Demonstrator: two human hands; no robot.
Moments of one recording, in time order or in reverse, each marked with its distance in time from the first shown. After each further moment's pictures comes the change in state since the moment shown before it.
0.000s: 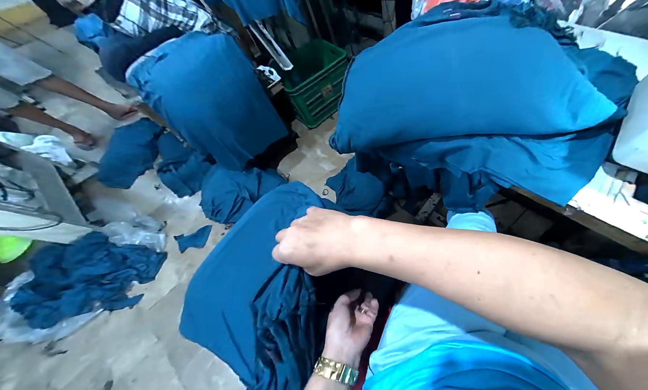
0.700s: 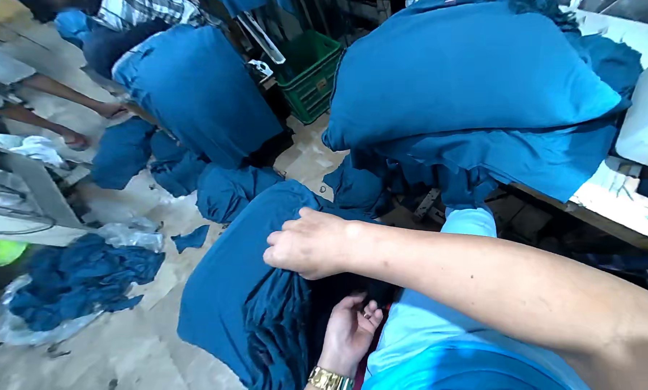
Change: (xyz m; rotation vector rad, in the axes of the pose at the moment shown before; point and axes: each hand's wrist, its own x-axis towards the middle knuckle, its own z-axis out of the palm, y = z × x) left_hand -0.005 0.001 -0.003 0.131 -0.022 -0.039; right_hand 0.003 0.004 0.016 -0.002 0.096 -0.010
